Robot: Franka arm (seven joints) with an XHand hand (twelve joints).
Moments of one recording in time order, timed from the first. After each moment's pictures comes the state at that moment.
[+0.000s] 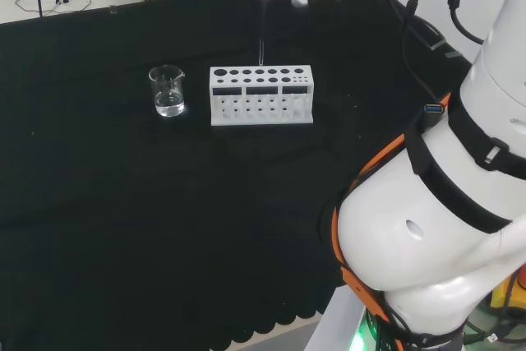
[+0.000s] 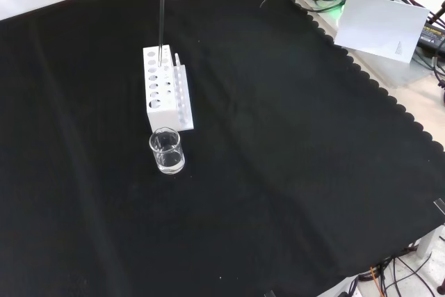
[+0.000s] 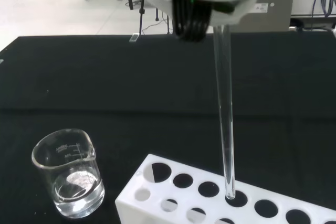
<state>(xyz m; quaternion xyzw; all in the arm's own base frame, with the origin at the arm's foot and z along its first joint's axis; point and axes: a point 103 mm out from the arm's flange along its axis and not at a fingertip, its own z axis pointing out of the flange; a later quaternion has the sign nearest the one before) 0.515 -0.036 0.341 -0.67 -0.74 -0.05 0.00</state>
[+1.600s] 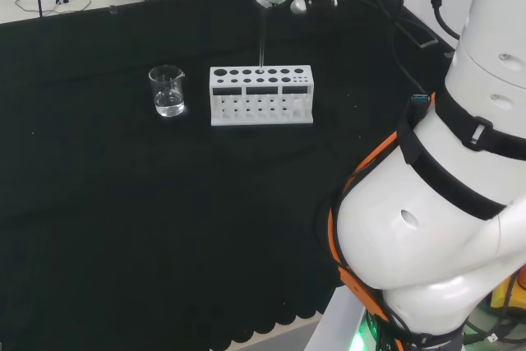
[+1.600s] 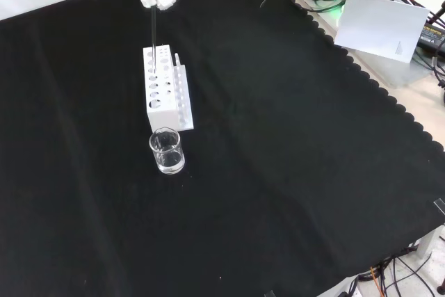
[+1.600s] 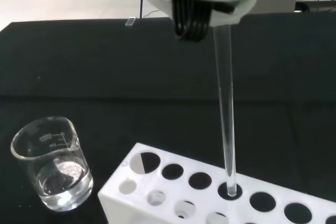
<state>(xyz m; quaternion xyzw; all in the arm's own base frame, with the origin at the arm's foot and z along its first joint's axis) 0.540 -0.048 0.314 -0.66 -0.75 -0.04 0.02</state>
